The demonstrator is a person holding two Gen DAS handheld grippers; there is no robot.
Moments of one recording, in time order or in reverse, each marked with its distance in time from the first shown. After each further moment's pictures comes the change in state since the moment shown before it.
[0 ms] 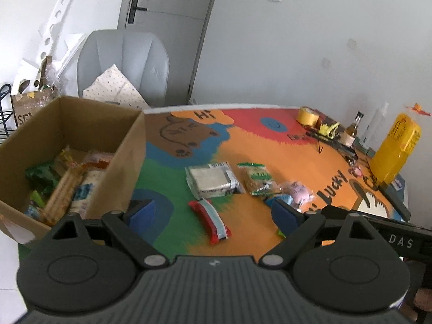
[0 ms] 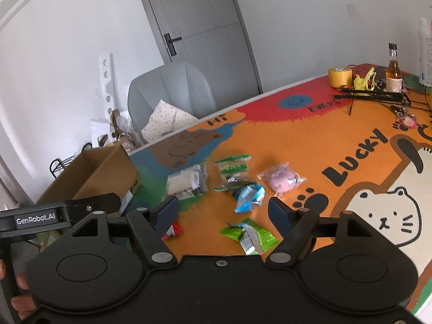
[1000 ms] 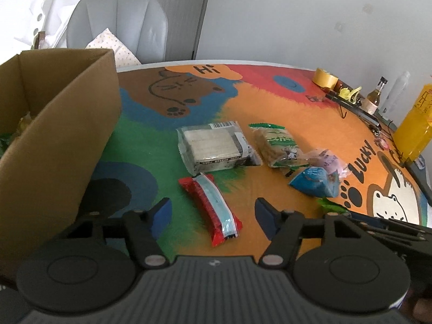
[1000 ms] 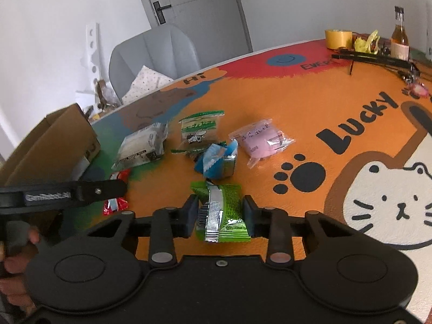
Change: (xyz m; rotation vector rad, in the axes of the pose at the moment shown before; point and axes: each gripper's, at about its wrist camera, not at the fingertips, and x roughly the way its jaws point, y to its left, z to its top) left arm 0.089 -0.002 -0.013 0.004 0.145 0.033; right arm 0.061 -0.035 -0.025 -0.016 0.124 -0.029
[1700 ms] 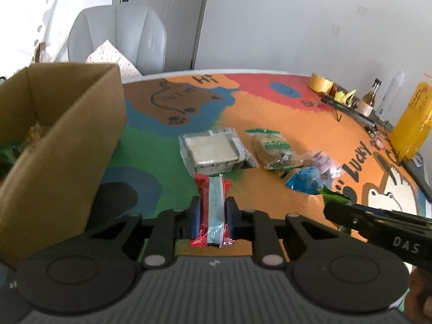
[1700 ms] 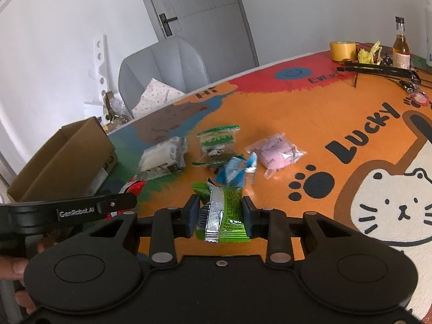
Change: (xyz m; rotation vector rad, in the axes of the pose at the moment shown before) left arm -0.025 -0.002 -0.004 0.028 -0.052 0.005; right arm -0.017 0.016 0.006 0.007 -0.054 0.031
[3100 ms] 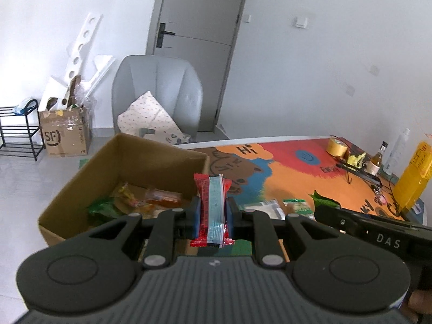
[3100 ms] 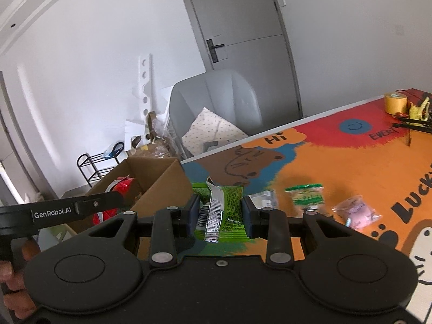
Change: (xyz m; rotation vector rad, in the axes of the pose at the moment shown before) left arm -0.105 0.070 0.034 -0.071 -0.207 0.070; right arm -0.022 0.093 0.040 -0.096 -0.117 0.141
